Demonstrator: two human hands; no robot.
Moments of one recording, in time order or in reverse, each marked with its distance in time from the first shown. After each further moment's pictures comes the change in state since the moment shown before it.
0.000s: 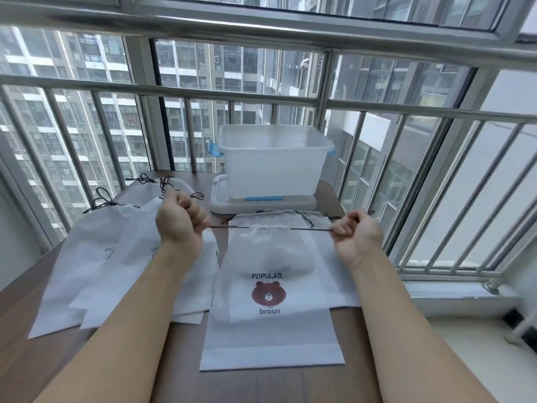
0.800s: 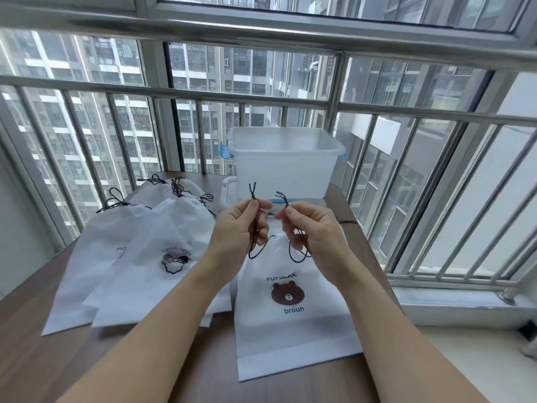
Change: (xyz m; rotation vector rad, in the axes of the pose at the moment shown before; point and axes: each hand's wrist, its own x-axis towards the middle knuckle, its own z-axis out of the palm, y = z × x) left_hand -0.043 -0.029 0.029 0.242 -0.424 -0.058; right_hand -0.062 0.045 0.035 -0.888 -0.733 -0.277
